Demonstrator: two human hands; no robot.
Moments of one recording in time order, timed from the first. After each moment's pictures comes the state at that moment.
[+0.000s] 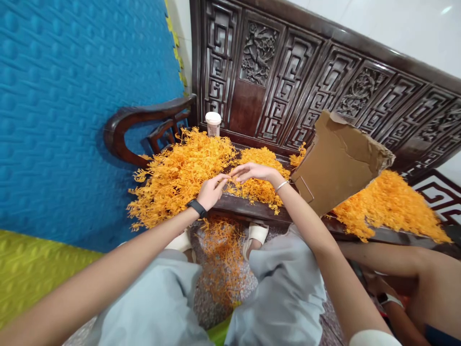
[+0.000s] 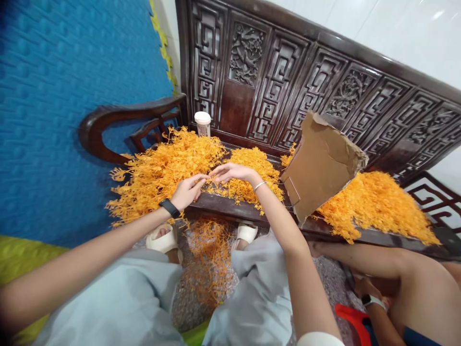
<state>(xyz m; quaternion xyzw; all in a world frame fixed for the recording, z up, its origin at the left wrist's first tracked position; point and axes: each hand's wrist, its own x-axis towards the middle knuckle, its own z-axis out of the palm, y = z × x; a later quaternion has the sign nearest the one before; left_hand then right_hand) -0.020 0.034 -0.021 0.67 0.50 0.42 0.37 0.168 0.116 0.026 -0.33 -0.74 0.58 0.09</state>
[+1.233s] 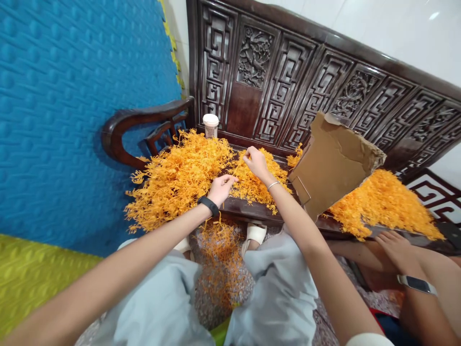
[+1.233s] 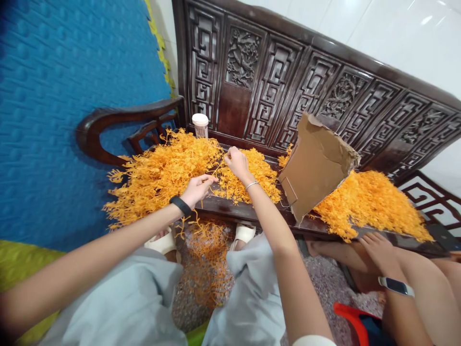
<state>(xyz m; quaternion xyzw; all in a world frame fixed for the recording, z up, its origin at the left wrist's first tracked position) 0.017 0.034 -0.001 0.50 0.49 0.49 0.52 0.163 0.127 0.020 -0.54 -0.78 0.01 0.32</state>
